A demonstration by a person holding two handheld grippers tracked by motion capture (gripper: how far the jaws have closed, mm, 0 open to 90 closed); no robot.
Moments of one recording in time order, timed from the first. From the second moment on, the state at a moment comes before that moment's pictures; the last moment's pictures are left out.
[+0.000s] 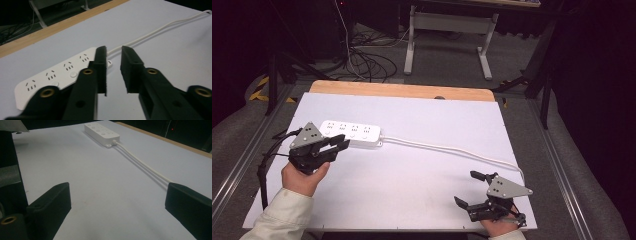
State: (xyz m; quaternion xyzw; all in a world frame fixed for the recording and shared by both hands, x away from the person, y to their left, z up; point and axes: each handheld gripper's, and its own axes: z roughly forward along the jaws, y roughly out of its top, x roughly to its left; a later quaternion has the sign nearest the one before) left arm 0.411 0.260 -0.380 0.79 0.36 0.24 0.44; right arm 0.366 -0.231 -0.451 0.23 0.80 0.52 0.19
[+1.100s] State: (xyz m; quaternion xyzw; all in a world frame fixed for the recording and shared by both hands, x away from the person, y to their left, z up) left arm 0.490 0.267 -0.419 0.77 0.45 0.17 0.41; right arm 0.366 -0.233 -0.451 0.23 0.80 0.52 0.19
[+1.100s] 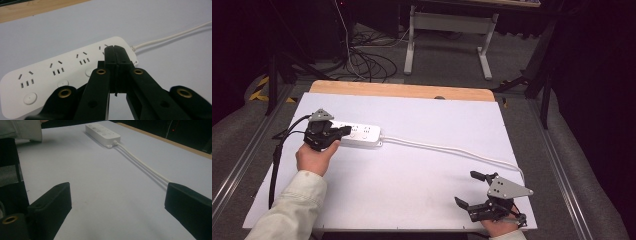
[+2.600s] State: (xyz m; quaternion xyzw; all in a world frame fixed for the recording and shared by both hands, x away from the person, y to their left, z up) left arm 0.521 0.257 -0.459 0.78 0.48 0.20 0.34; right arm 0.366 -0.233 -0.452 0.22 0.80 0.53 0.18
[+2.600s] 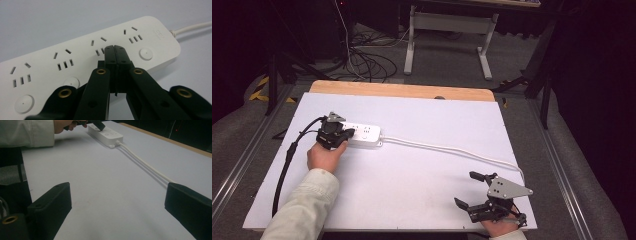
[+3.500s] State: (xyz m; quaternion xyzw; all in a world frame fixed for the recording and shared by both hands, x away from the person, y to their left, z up) left arm 0.519 0.254 -0.463 0.78 0.48 0.21 0.34; right arm 0.366 -0.232 -0.452 0.22 0.80 0.53 0.18
